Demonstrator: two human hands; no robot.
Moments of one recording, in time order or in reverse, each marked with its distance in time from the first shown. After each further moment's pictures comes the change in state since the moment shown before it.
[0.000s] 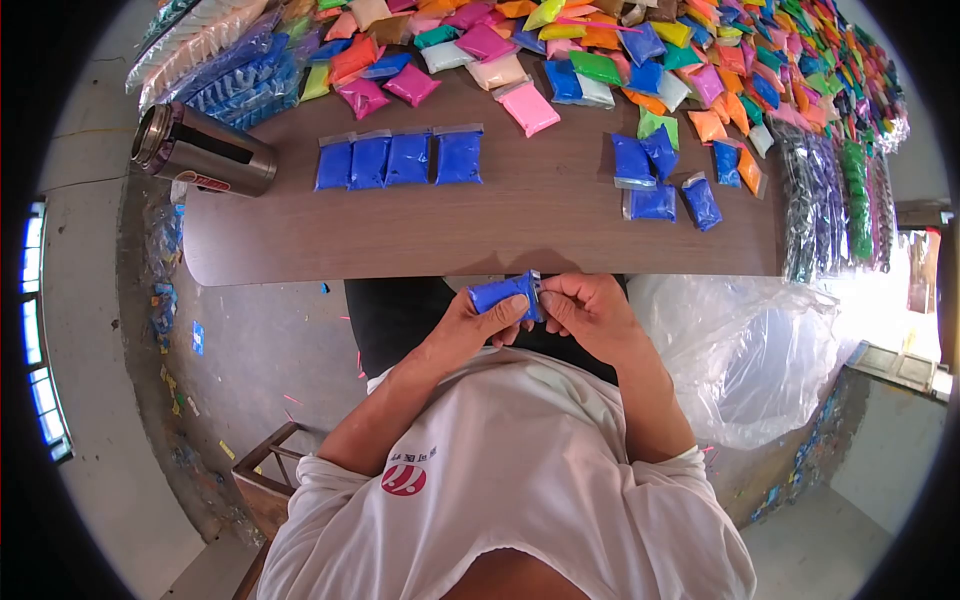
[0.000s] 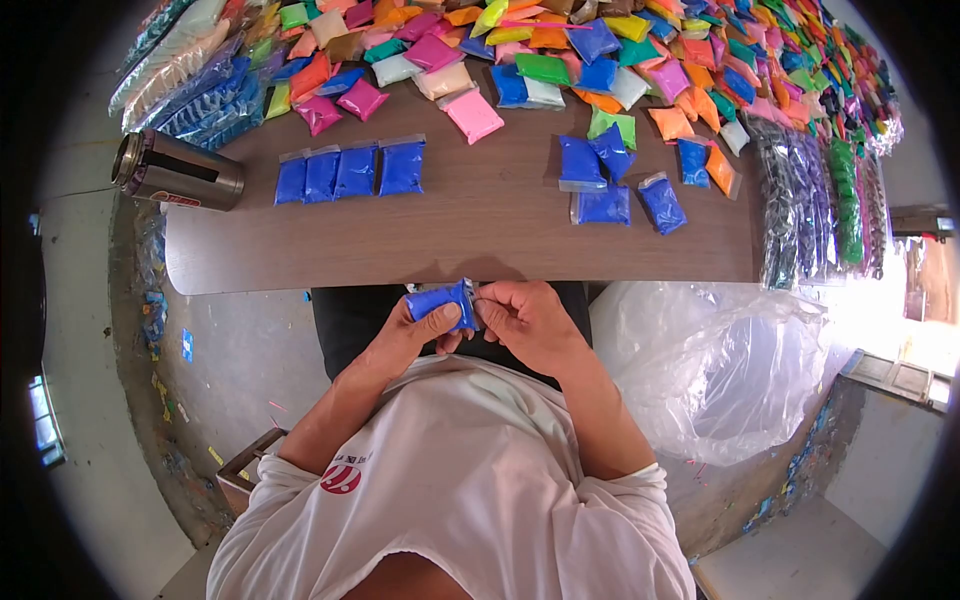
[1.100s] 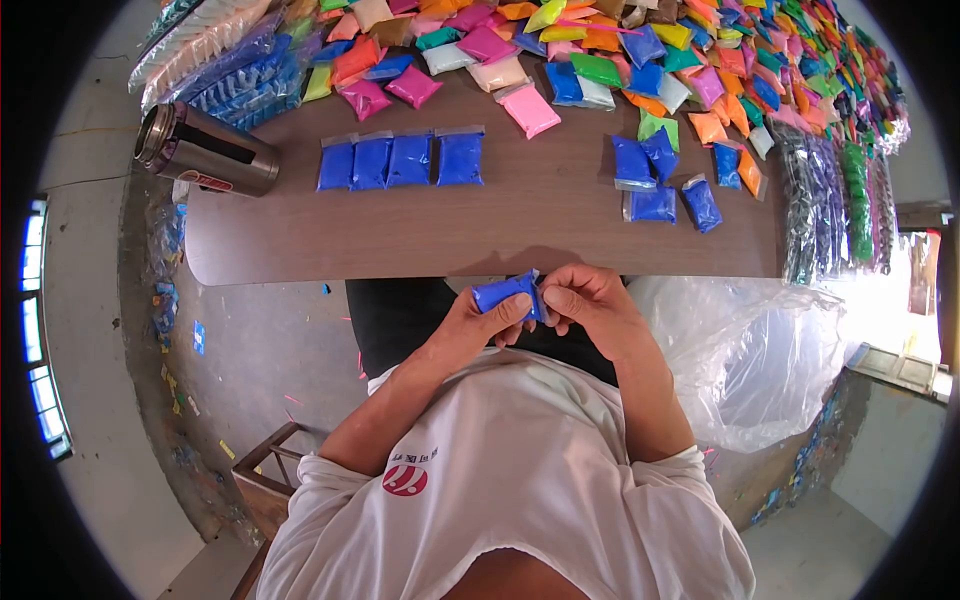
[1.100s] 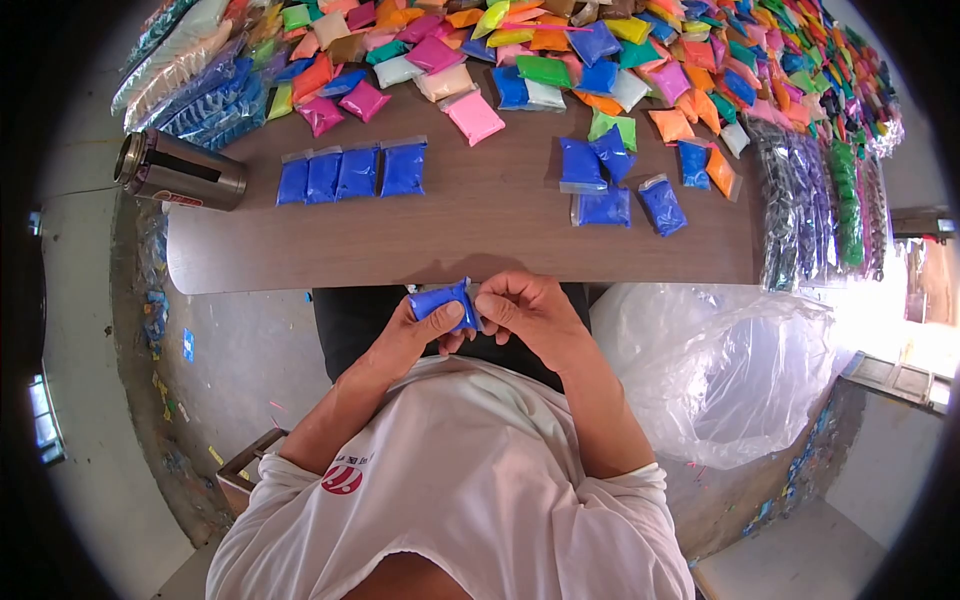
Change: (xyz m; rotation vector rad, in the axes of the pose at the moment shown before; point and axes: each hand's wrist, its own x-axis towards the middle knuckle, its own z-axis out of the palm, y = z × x) left_hand 0.001 0.004 0.004 -0.005 0.019 -0.014; right_hand 0.005 0.012 -0.008 0.337 -0.066 0.010
